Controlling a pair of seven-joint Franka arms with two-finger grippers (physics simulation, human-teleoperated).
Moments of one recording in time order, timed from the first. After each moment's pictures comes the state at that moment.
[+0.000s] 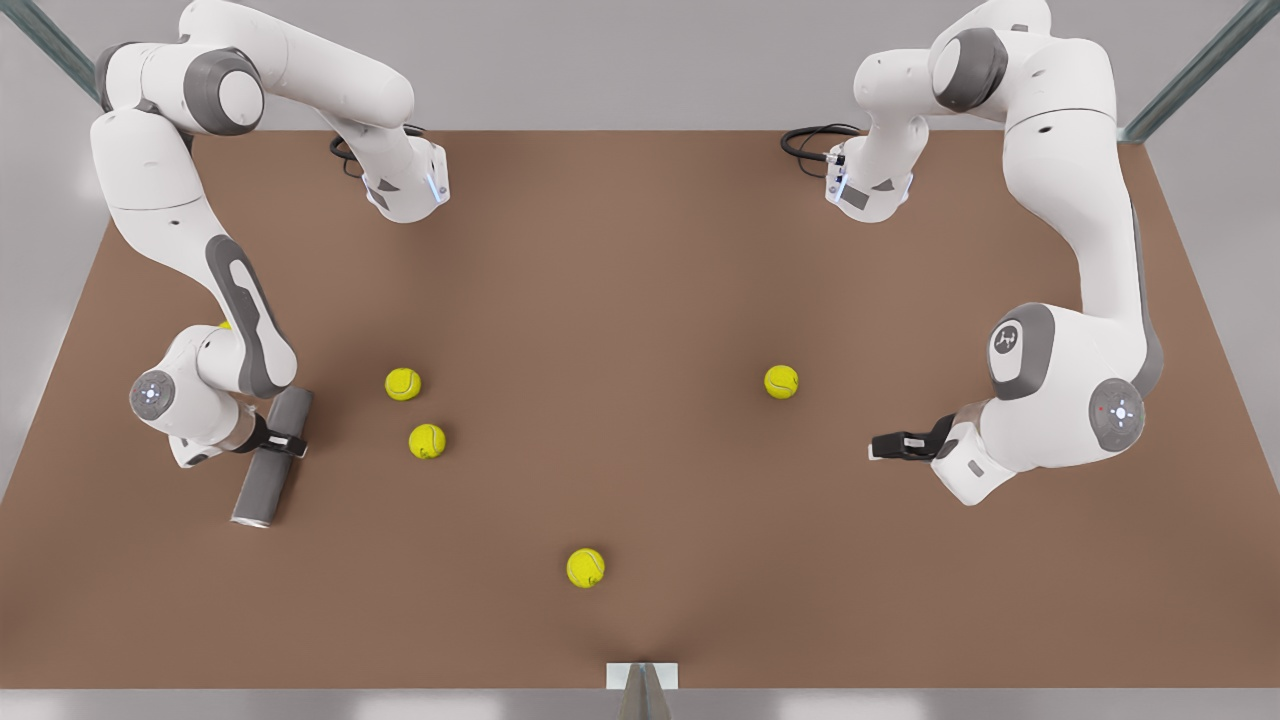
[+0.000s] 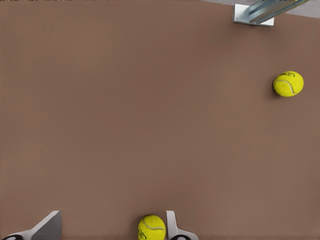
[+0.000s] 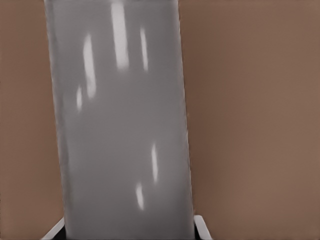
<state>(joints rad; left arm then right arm) 0.01 0.54 -0.17 -1.27 -0.20 1.72 -0.09 -0.46 0.62 0.21 -1.93 -0.13 2.50 0.02</state>
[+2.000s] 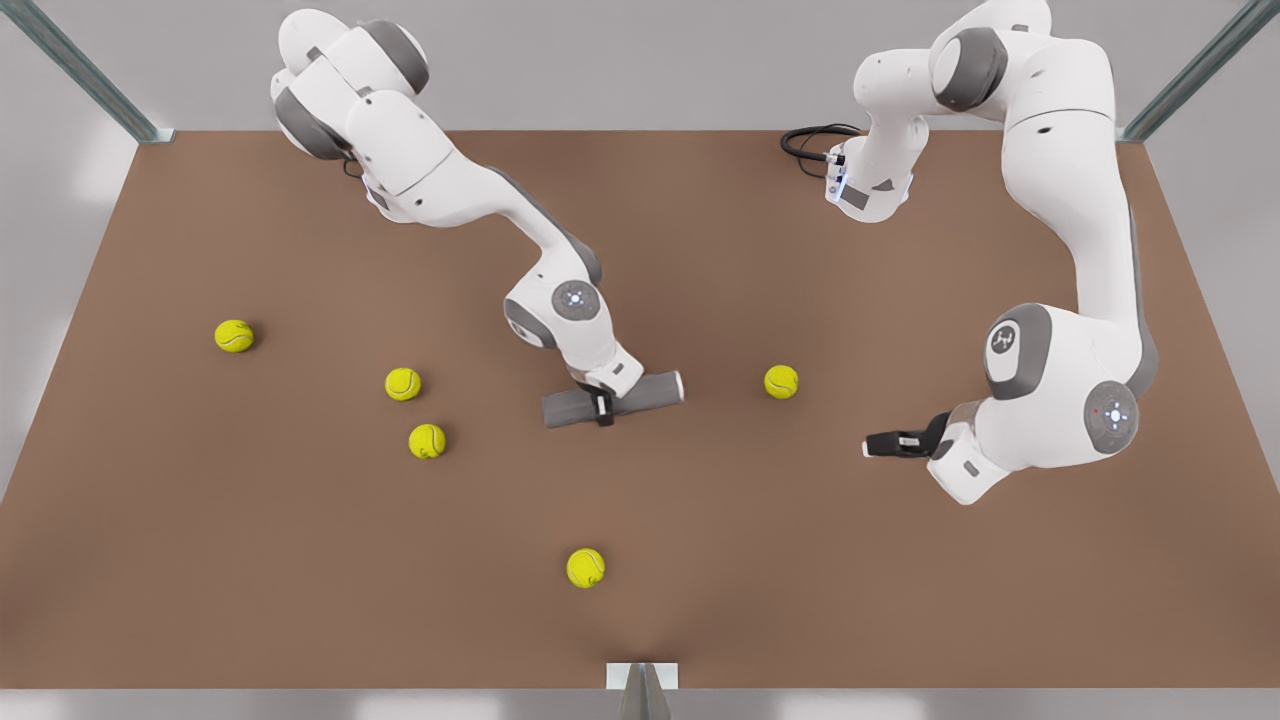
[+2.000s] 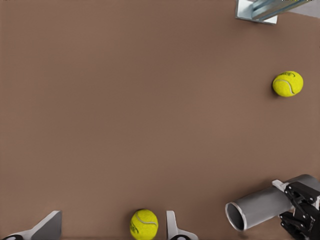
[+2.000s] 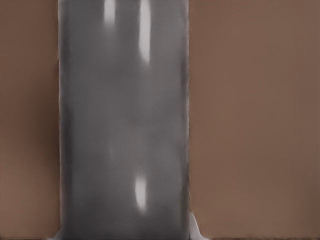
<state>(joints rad) 0.01 0.54 -0.18 -1.27 -0.22 1.71 -0.14 0.45 0.67 0.30 -1.77 -0.40 2.54 -0.68</state>
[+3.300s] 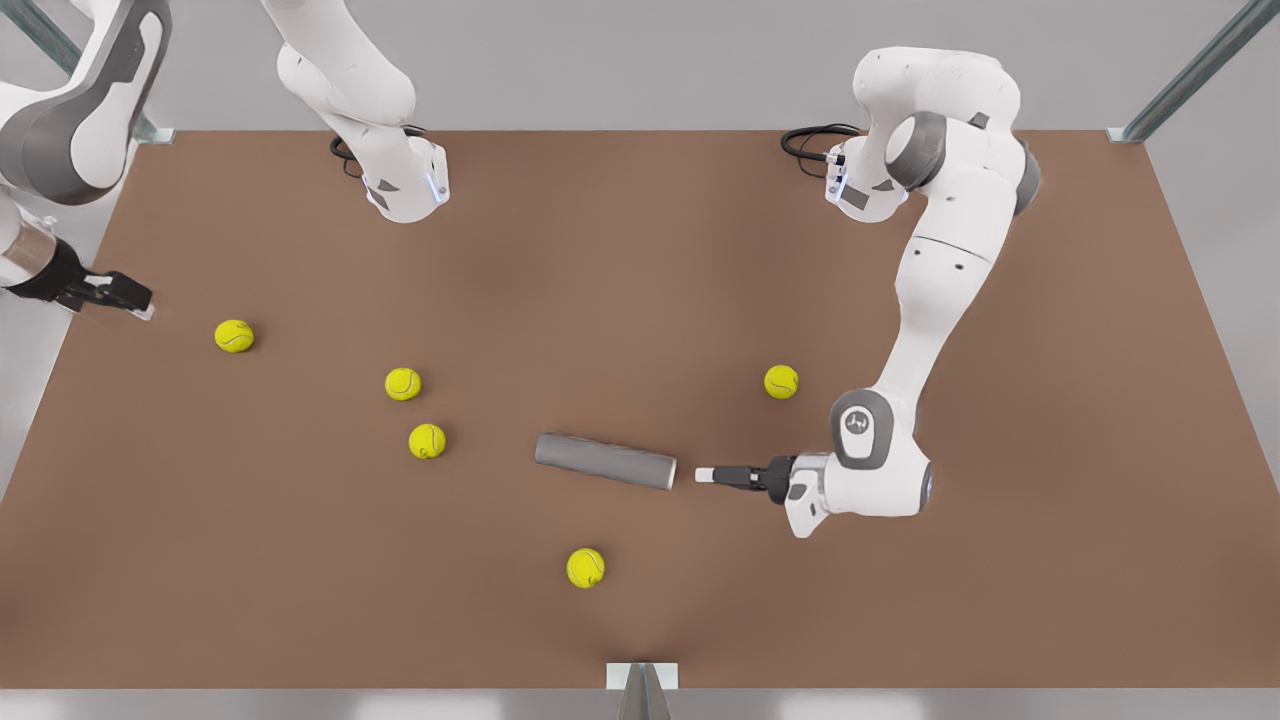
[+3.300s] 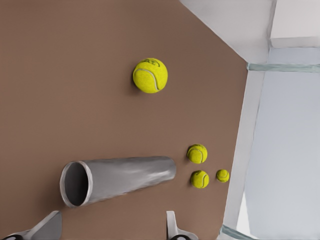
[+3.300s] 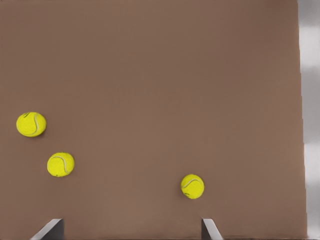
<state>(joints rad) -0.11 0.97 -0.32 -1.18 -0.88 2.06 0.16 -0.44 0.00 0.16 -1.62 -0.09 1.58 -0.16</state>
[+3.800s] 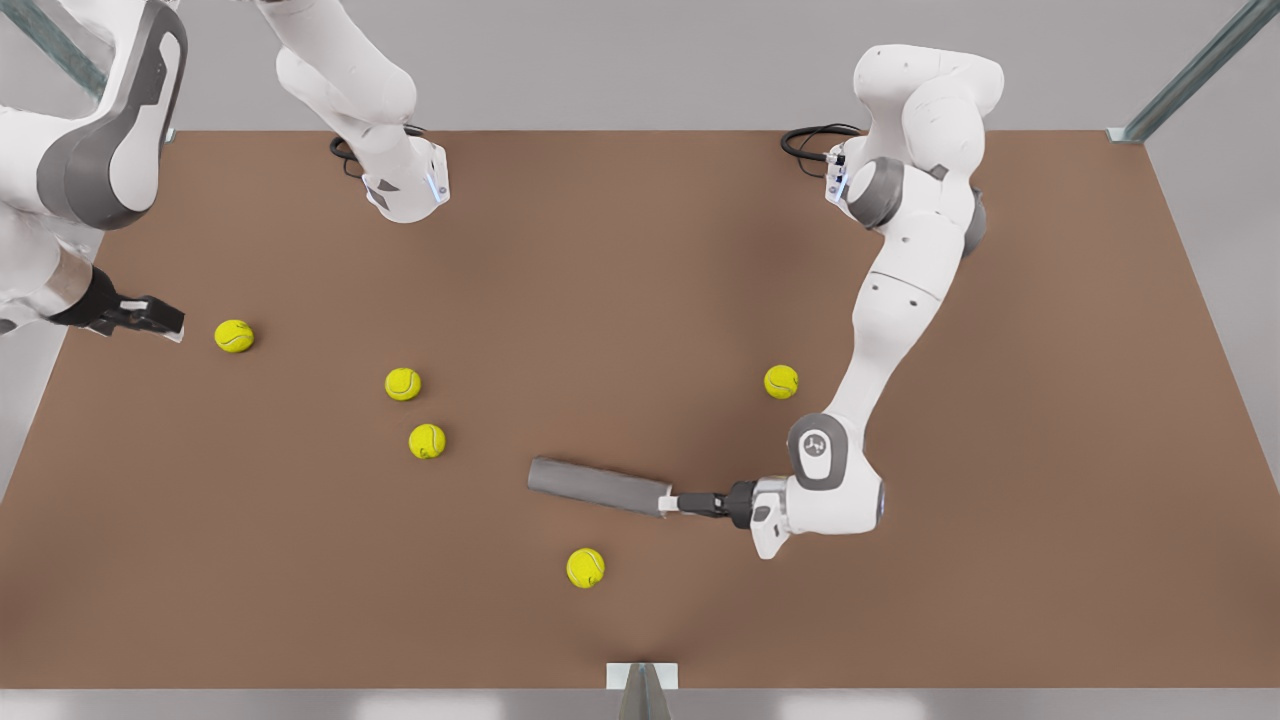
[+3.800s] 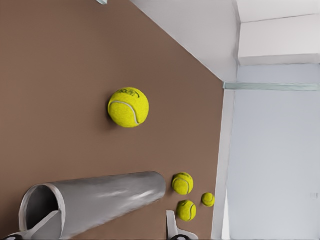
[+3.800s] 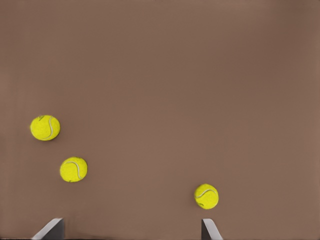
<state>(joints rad) -0.20 1.20 -0.35 -0.90 -0.94 2.15 0.19 -0.24 0.06 0.17 -1.58 -0.10 1.57 -0.13</state>
